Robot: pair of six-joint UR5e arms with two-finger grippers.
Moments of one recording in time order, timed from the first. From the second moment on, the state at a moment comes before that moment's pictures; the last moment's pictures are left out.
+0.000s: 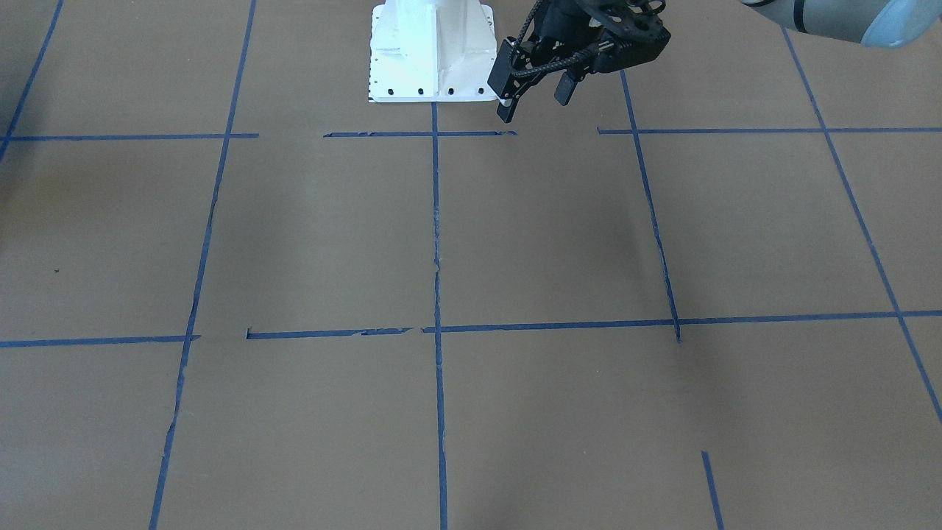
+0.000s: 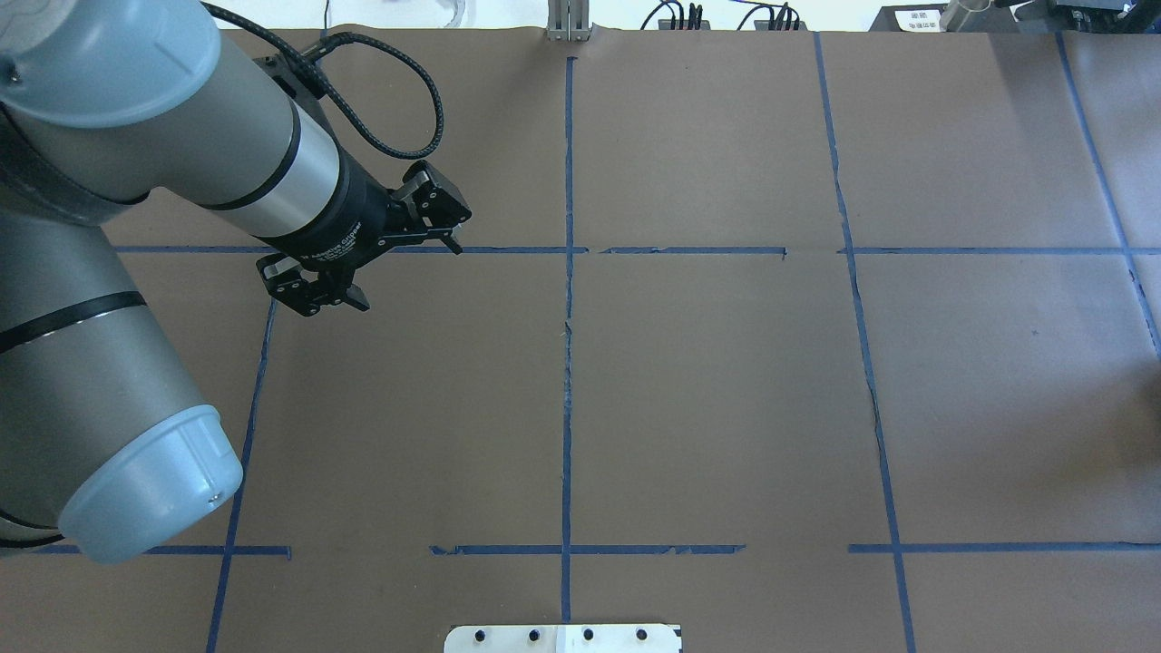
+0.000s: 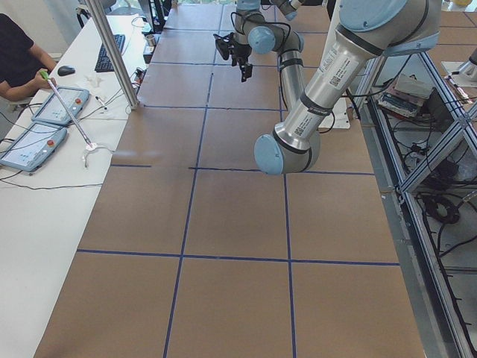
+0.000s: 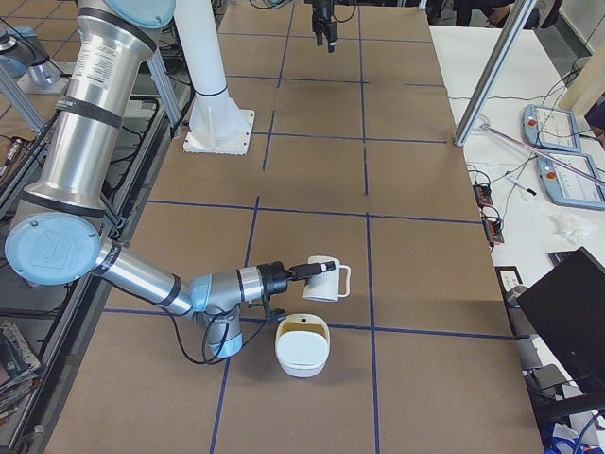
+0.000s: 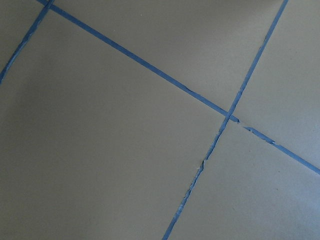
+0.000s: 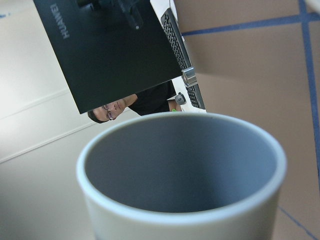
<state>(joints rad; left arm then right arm) -0.70 -2.26 -2.14 -1.23 -2.01 -1.66 0.87 -1.89 1.28 0.72 1.21 2.60</state>
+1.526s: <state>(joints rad) -0.67 -2.34 -2.03 -1.29 -1.98 -1.67 0.29 -1.32 1.93 -0.85 0.76 1.46</state>
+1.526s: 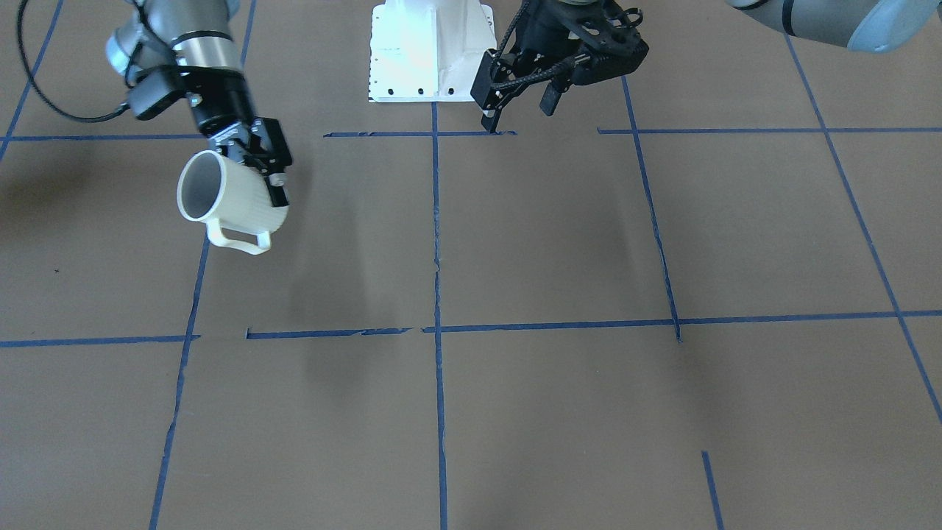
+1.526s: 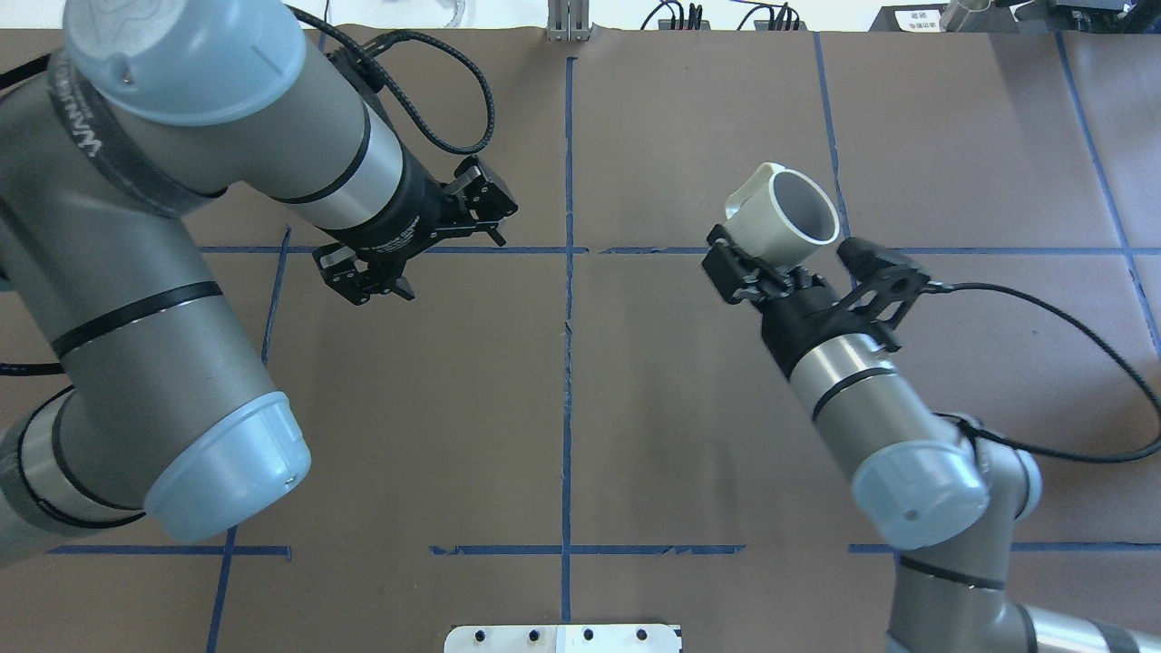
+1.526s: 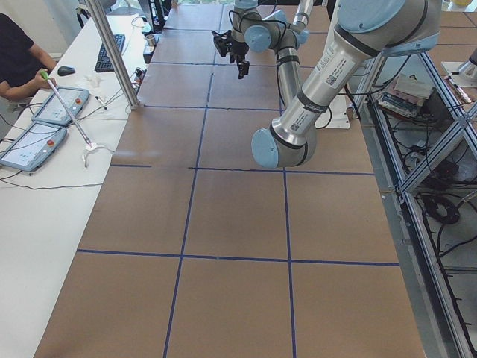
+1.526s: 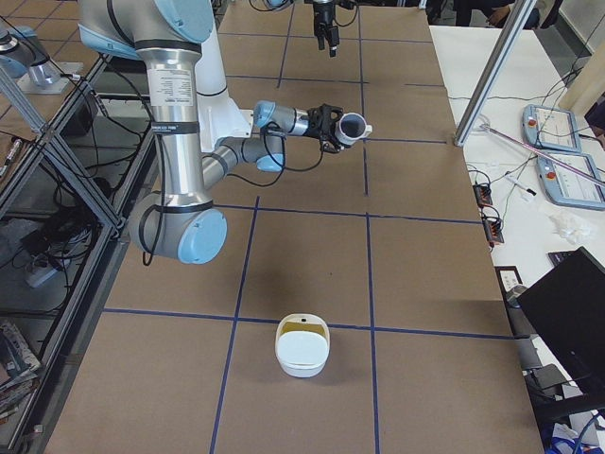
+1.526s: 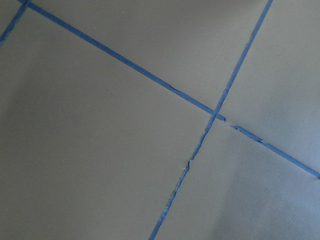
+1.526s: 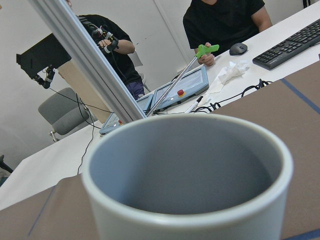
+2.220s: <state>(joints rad) -0.61 -2.44 -1.92 -1.29 -1.87 -1.72 0.10 -1.09 1.70 -1.09 0.45 1.34</state>
